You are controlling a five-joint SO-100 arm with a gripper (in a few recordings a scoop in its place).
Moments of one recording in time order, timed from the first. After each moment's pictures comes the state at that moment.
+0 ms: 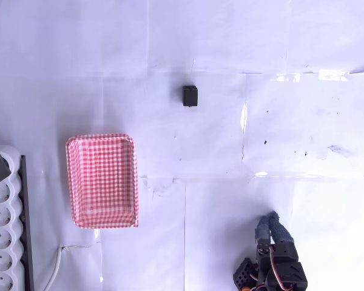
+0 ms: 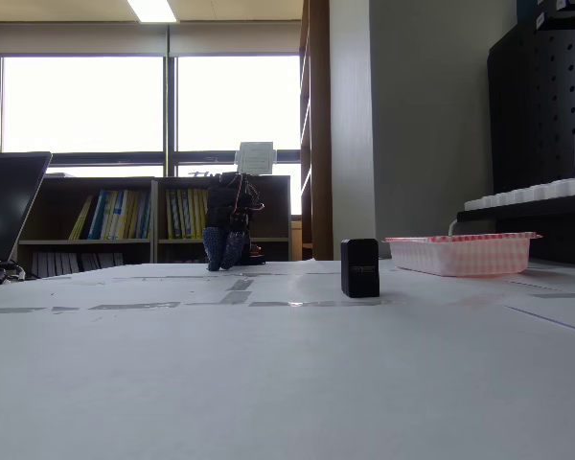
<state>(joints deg) -0.5 -9.8 0.2 74.0 4.5</state>
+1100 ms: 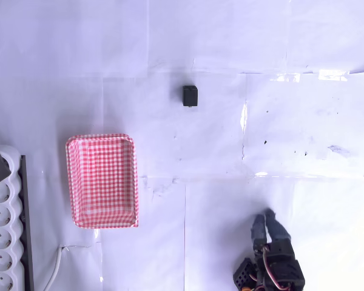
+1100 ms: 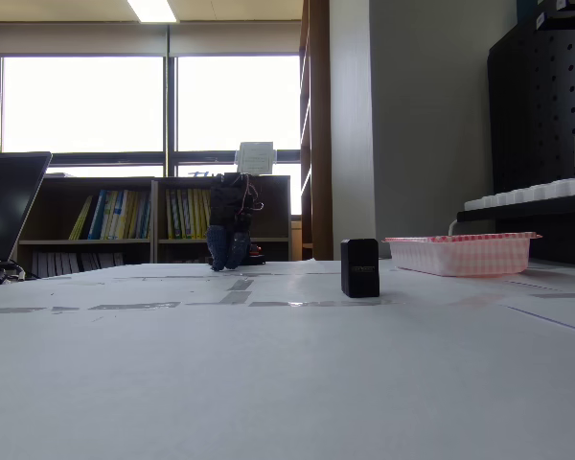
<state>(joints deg) -7.6 8.9 0.8 47.1 8.6</state>
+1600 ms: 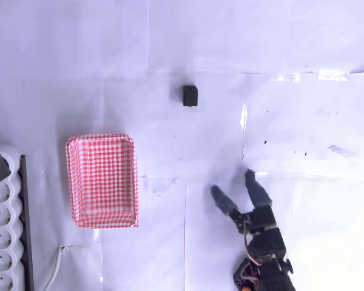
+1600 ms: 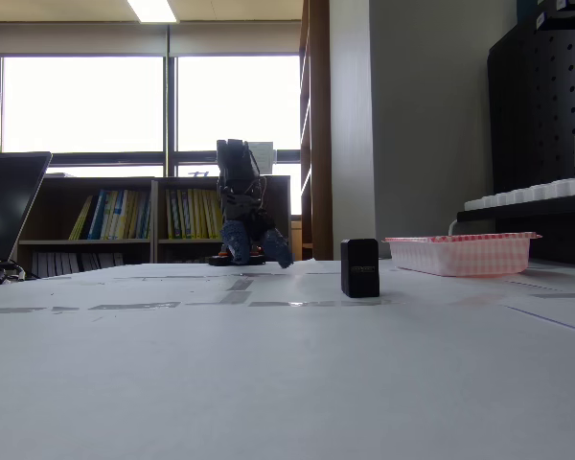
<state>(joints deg) -17.7 72.6 13.4 -26.3 7.2</state>
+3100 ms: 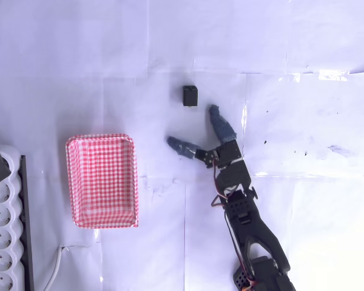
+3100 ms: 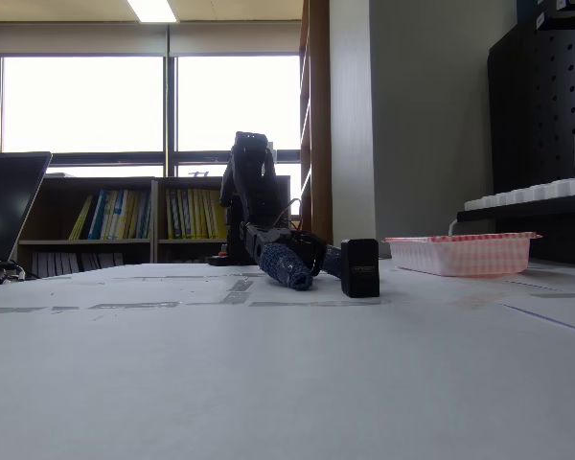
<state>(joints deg) -21.8 135.8 74.6 -48.3 2.7</state>
